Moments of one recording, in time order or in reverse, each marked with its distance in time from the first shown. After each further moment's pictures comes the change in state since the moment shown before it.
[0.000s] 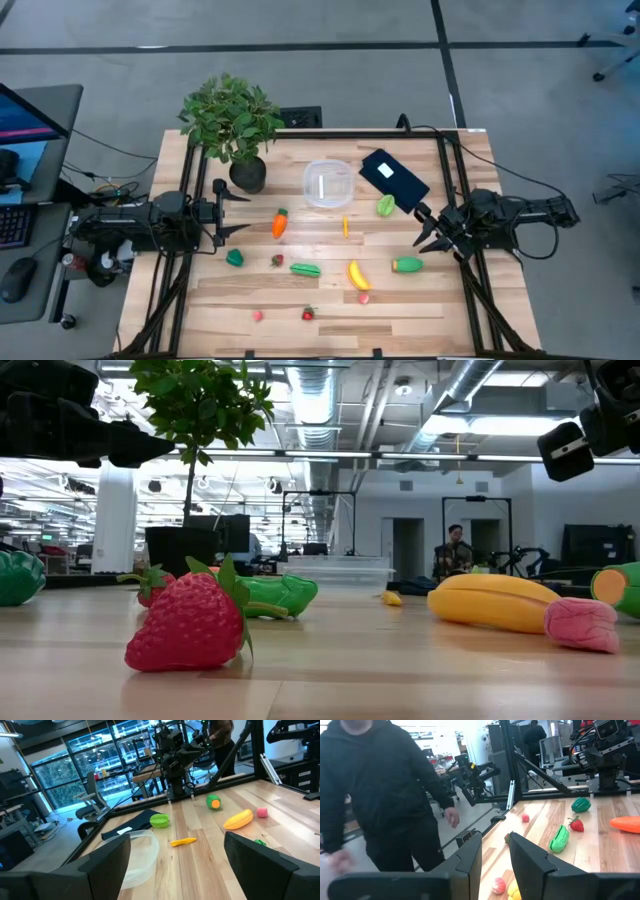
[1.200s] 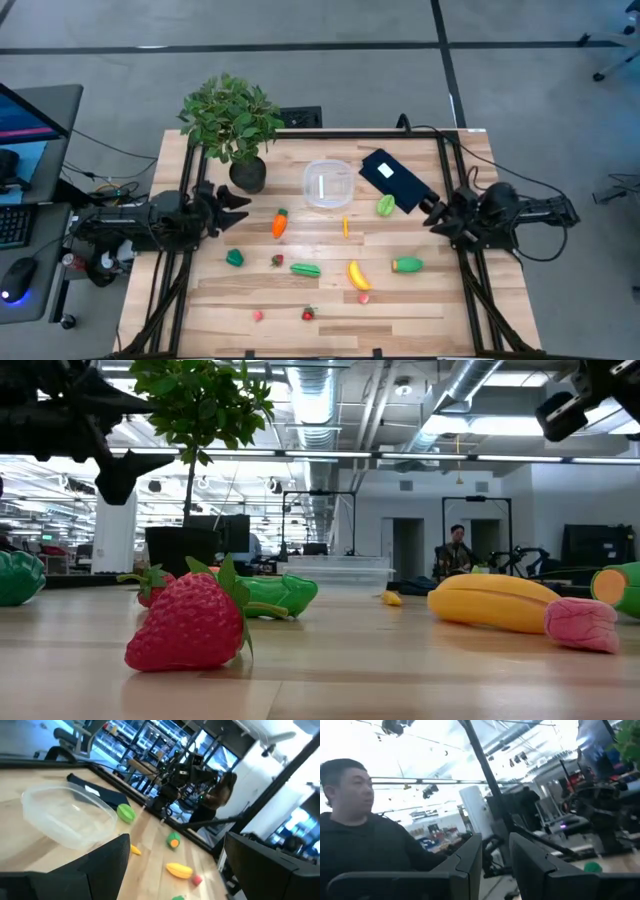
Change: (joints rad) left arm -0.002 0.000 0.000 0.054 -0.072 -0.915; right arm 0.003 0.000 -0.001 0.395 0.181 0.306
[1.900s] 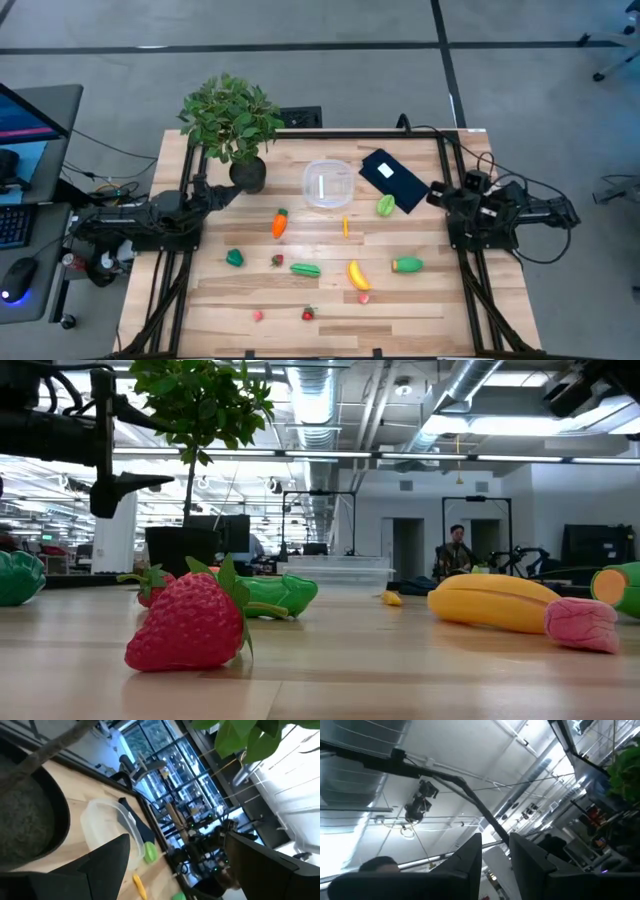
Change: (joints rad) left arm 0.001 0.005 0.008 -0.015 -0.370 -0.401; right arm -0.016 0.000 0.000 0.281 0.217 0.367
